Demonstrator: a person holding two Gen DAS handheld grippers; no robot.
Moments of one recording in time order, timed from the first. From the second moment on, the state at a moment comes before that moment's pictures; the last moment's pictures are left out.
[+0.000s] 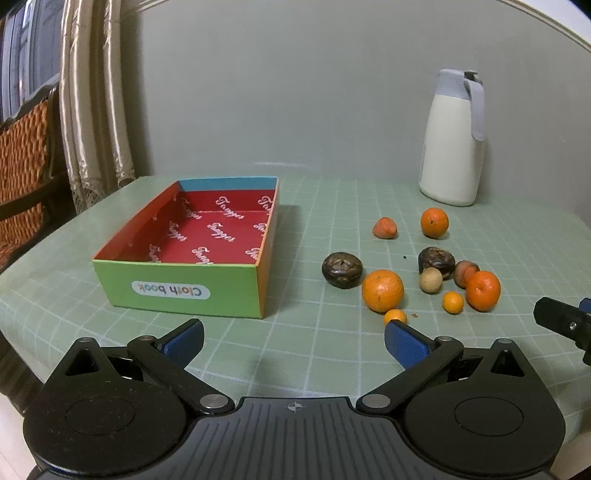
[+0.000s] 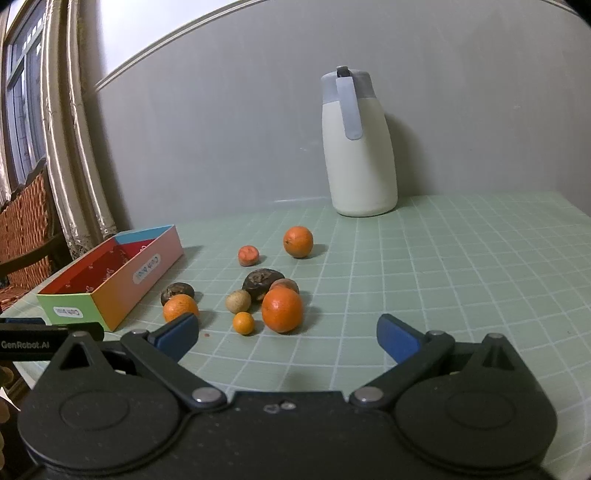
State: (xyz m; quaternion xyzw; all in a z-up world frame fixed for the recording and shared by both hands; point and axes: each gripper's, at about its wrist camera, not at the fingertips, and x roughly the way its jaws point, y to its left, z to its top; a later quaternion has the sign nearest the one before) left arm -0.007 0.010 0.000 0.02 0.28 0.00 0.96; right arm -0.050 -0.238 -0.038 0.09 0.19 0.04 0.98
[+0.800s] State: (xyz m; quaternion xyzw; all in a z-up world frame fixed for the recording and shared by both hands) left arm -0.009 0.009 0.001 0.02 0.28 0.00 0.96; right arm -0.049 -0.240 -0.040 0.09 0.19 0.04 0.98
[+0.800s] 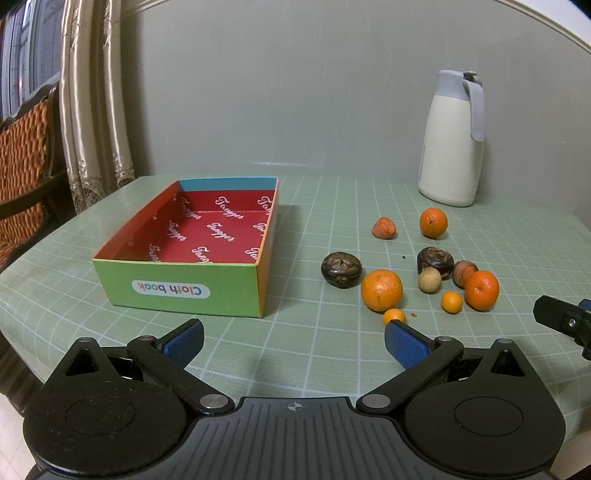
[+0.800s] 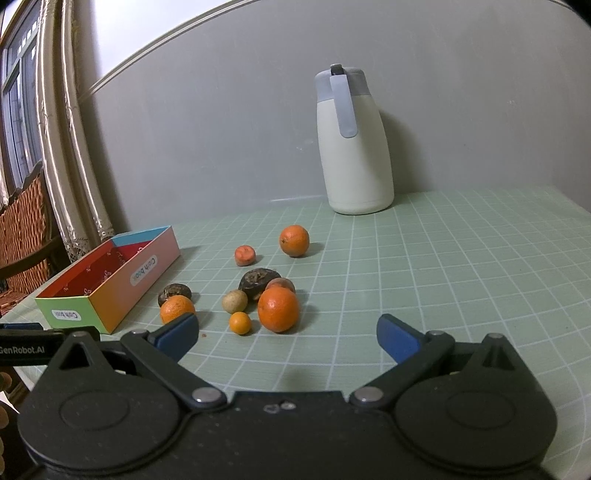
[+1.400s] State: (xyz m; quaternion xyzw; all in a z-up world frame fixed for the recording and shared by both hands) left arm -0.008 0.008 0.001 0.02 0.28 0.00 0.96; right arm -0.050 -0.241 -0.039 0.09 0.19 0.04 0.98
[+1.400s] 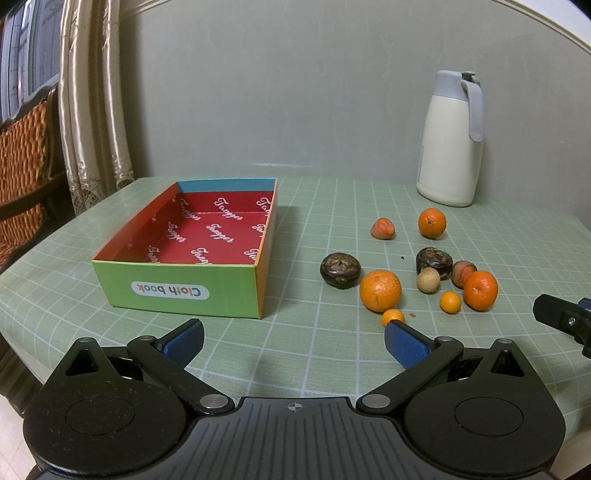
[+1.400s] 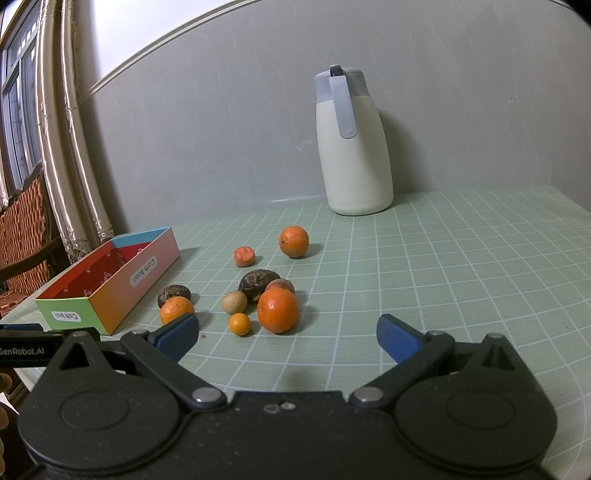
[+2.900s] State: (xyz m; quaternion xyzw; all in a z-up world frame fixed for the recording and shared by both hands) left arm -0.006 0.002 -0.003 0.03 0.27 -0.01 0.96; right arm -0.050 -0.238 -0.037 0.09 0.18 0.03 0.98
